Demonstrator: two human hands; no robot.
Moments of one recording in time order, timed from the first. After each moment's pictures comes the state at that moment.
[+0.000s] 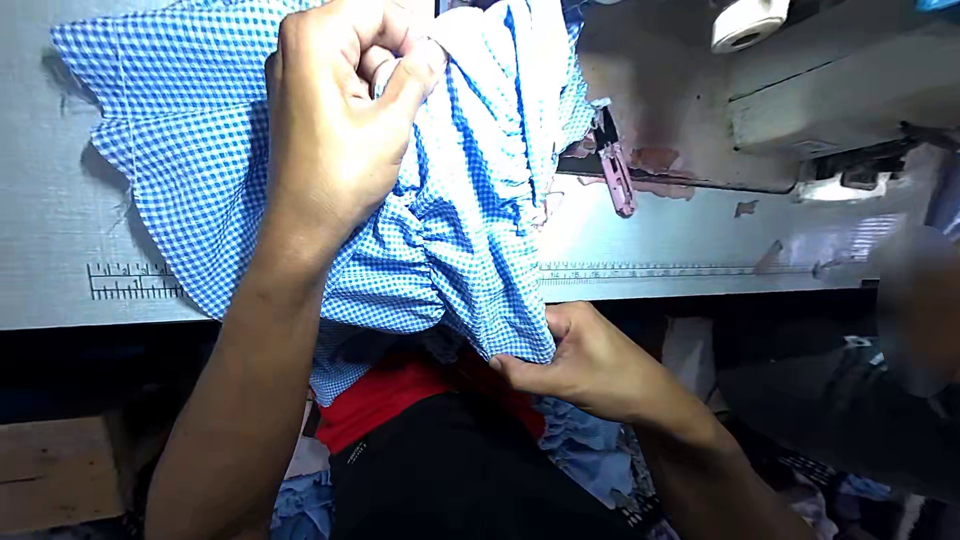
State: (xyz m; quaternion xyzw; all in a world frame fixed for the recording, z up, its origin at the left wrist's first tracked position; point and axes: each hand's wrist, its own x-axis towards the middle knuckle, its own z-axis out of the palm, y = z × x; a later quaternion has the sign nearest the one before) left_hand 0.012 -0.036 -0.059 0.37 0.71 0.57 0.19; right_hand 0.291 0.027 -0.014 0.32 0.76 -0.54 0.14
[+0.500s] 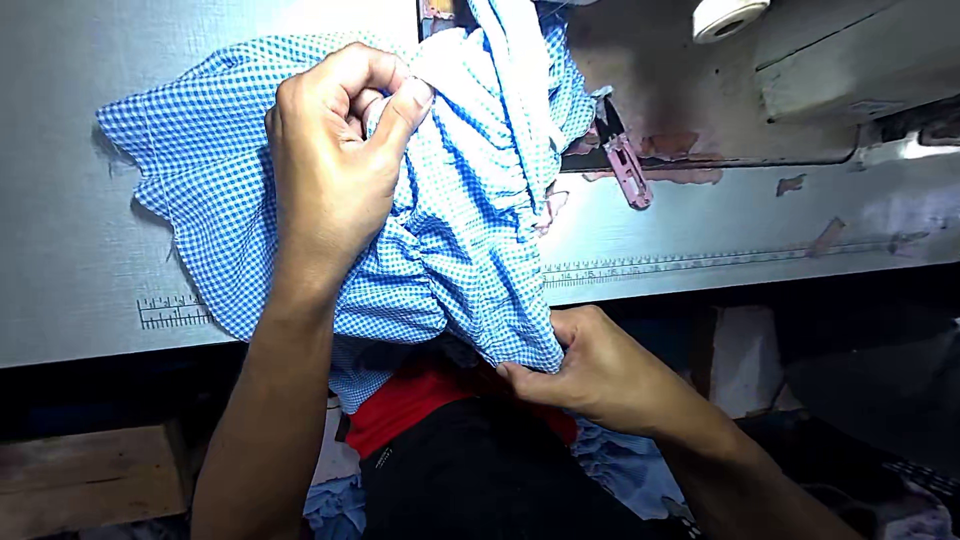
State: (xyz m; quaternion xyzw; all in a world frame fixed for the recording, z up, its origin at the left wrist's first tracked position) left_hand 0.013 -0.038 -0.061 0.40 0.72 0.54 0.16; right_hand 0.292 0.019 -0.018 0.33 0.77 -0.53 0.12
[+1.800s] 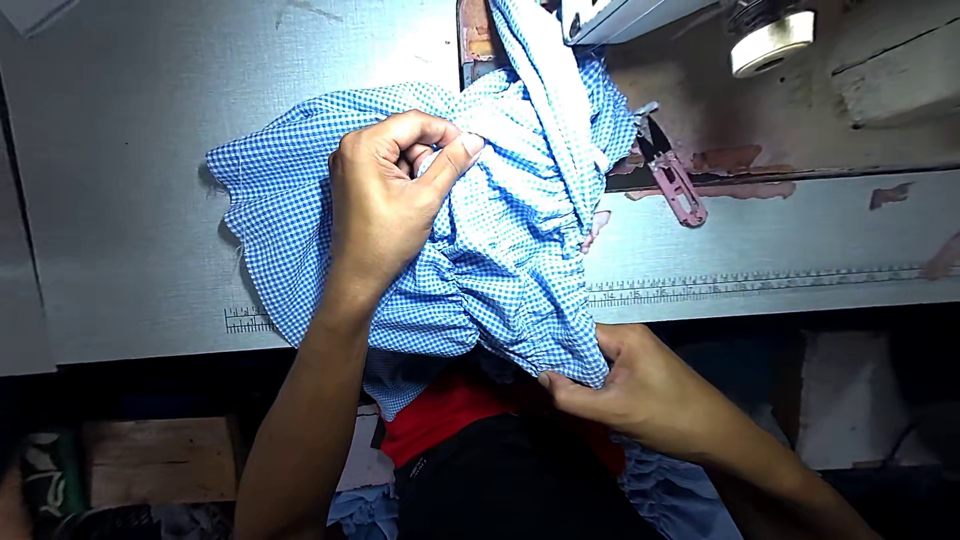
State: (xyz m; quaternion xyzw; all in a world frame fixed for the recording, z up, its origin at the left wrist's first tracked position) left_hand 0.012 -0.041 -0.058 0.41 0.70 0.56 0.17; right_hand 0.294 0.016 -0.029 0.35 0.76 -0.55 0.06
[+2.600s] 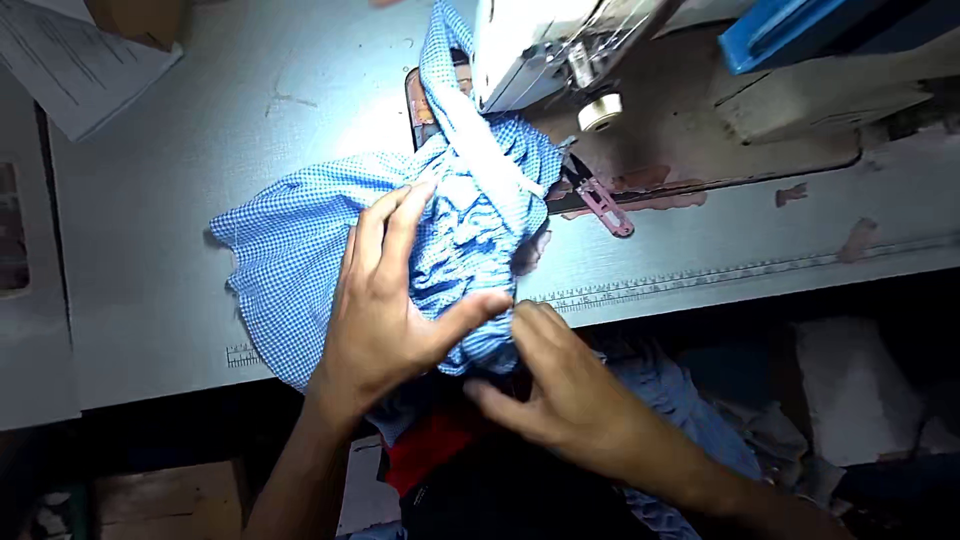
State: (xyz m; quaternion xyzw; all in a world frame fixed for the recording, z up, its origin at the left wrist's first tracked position) left_hand 0.059 -0.079 -0.020 0.53 0.76 0.35 0.15; right_hand 0.270 -0.007 -0.018 0.26 0.89 -0.38 -0.06
